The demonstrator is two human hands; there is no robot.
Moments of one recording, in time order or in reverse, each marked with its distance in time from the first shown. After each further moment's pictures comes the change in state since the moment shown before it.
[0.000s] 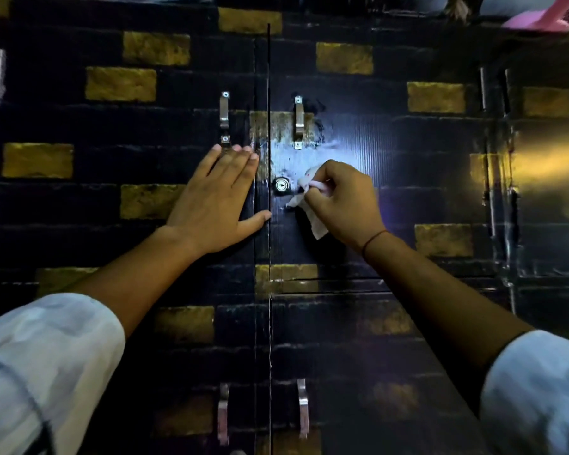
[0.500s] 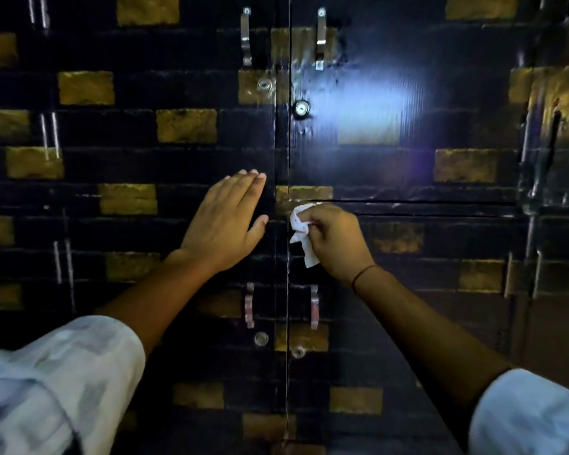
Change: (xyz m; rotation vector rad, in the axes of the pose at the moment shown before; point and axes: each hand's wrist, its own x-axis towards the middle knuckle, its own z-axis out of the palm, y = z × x) left_hand -0.137 0.064 -0.012 -0.261 -0.150 -0.129; right_hand -0.154 -0.025 0.018 0.195 -0.330 0.165
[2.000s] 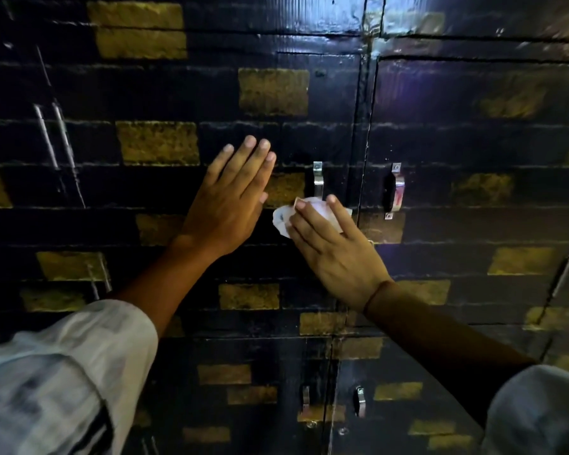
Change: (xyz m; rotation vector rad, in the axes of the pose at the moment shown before) left_hand -0.172 -0.065 0.129 0.075 0.241 0.207; right_hand -0.170 -0.002 0.160 -1.107 -0.395 -0.518
